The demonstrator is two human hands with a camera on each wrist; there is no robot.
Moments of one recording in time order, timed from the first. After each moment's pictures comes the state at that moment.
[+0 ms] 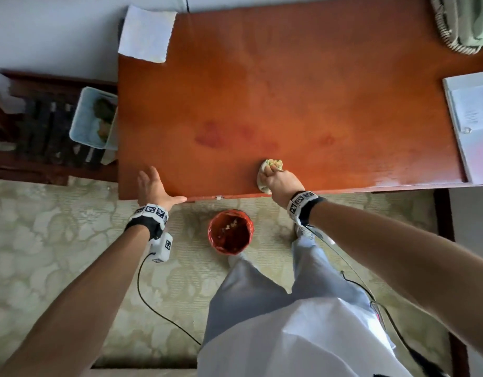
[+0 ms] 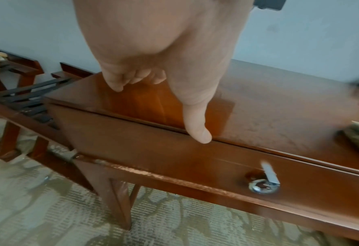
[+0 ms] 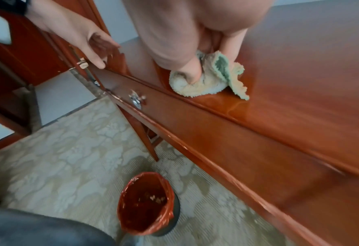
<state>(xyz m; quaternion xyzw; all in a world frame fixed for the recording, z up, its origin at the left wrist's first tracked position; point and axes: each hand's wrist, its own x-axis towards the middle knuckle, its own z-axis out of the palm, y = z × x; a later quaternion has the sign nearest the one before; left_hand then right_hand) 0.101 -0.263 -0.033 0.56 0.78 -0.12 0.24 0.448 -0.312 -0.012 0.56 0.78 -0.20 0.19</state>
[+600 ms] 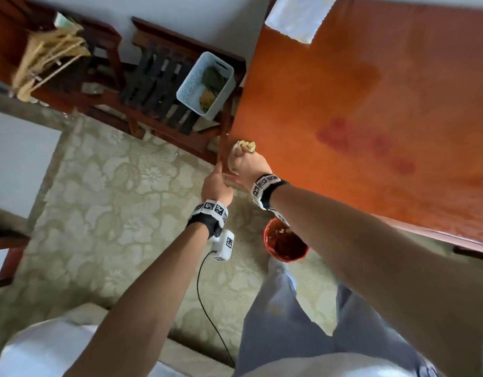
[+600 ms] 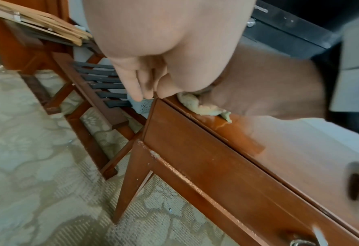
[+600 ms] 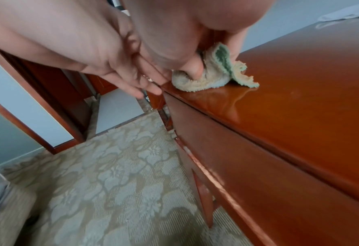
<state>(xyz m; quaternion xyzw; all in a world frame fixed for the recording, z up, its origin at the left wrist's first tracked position) -0.014 -0.297 -0.039 0.47 0.83 0.06 0.28 0.084 -0.223 -0.047 0.45 0.85 -0.24 0.15</state>
